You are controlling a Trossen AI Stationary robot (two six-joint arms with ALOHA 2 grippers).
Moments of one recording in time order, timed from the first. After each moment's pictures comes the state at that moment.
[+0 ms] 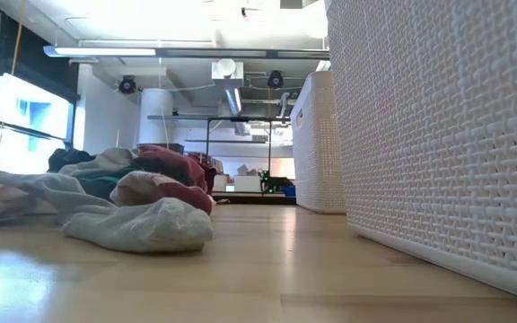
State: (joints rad) left arm -0.41 1.10 1.37 -0.67 -0.49 0.05; right arm 0.55 1.46 1.41 0.28 0.77 0.00
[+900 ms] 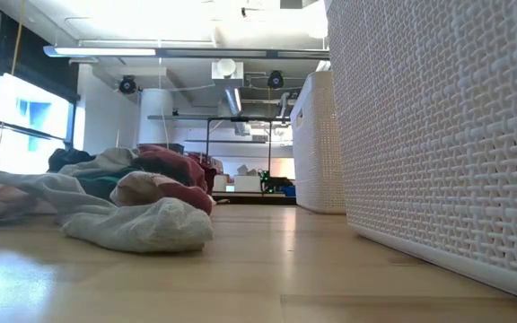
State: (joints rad) left arm -0.41 1.07 1.37 -1.00 -0.60 -0.22; right arm 0.89 1.35 1.41 -0.88 0.60 1.32
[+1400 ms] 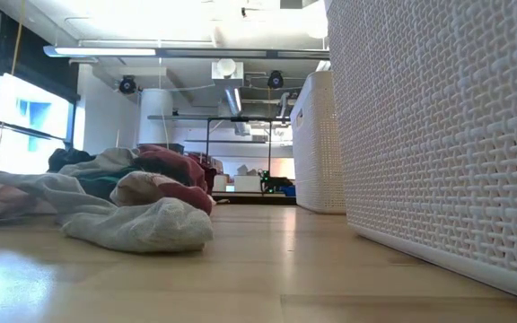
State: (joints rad) left arm -0.41 1.07 1.37 -1.02 -0.60 -0.22; right arm 0.90 1.58 1.41 -1.12 0.21 1.69
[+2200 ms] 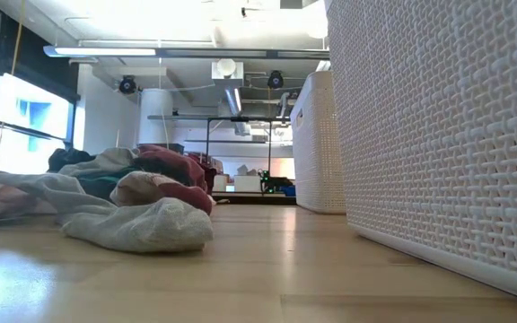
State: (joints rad) left arm -0.41 1.07 1.37 -1.04 -0.56 -0.15; right arm 0.79 1.64 1.11 -0.93 -0.28 2.15
